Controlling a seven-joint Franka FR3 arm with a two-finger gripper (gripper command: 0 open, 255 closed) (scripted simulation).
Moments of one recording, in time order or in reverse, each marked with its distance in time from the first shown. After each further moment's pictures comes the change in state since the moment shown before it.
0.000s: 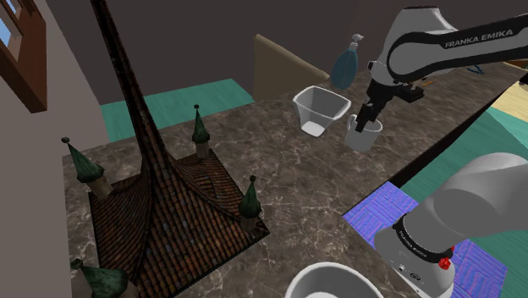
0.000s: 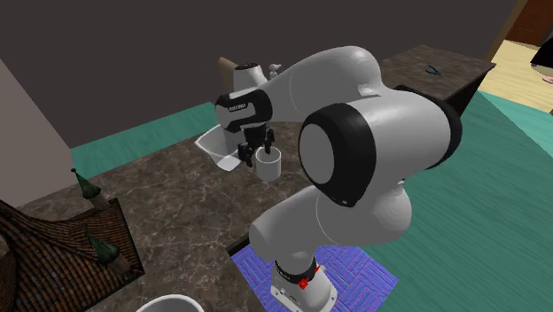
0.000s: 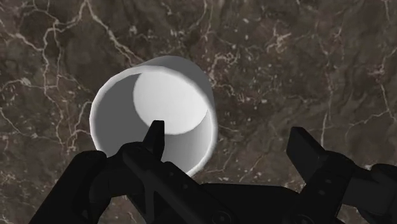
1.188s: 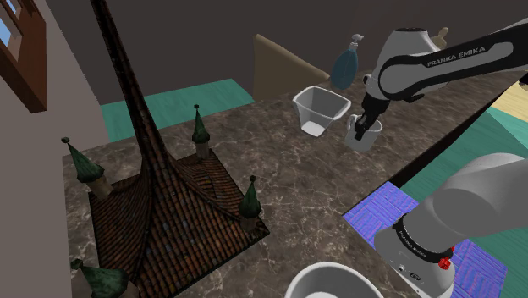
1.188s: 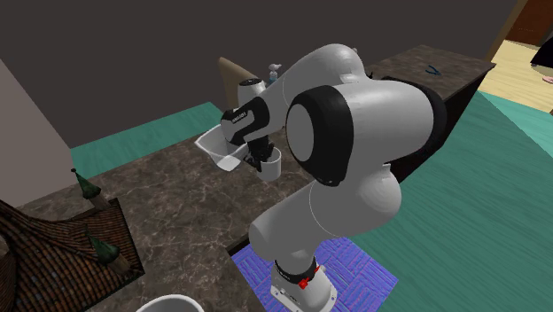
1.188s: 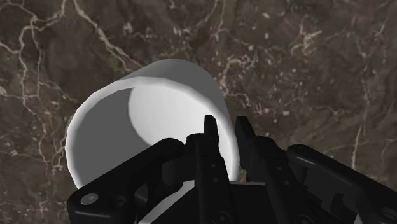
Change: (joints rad) arm -0.012 0.090 -0.032 -0.067 -0.023 0.164 -0.008
